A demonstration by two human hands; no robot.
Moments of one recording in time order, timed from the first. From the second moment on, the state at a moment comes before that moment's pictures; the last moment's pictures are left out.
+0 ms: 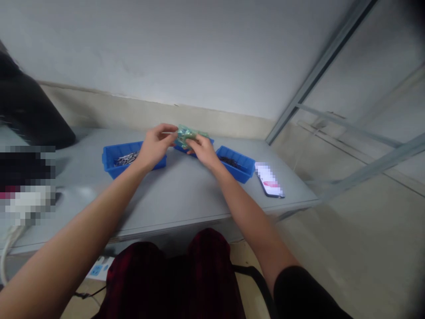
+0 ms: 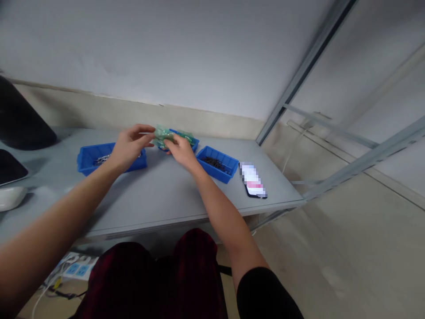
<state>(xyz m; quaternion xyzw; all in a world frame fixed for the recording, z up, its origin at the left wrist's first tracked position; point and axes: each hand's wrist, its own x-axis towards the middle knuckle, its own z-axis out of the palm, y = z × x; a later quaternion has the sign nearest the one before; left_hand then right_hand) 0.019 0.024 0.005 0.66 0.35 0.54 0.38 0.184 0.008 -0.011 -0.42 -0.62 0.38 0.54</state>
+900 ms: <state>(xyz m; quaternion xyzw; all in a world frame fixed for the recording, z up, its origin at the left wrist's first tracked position) 0.015 0.021 -0.003 0.80 0.41 0.40 0.15 0.238 0.013 -0.010 -0.59 -0.67 -0.03 0.46</state>
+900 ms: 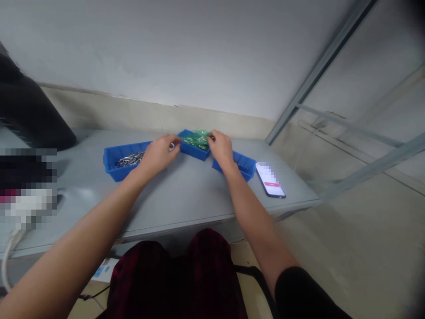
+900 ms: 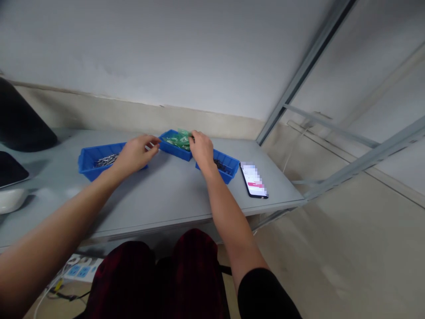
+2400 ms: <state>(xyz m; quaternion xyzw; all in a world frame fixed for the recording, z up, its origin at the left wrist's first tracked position) 0.017 0.008 0.009 0.87 0.45 0.21 0.01 0.303 -0.043 0.017 -0.72 -0.69 0.07 0.03</state>
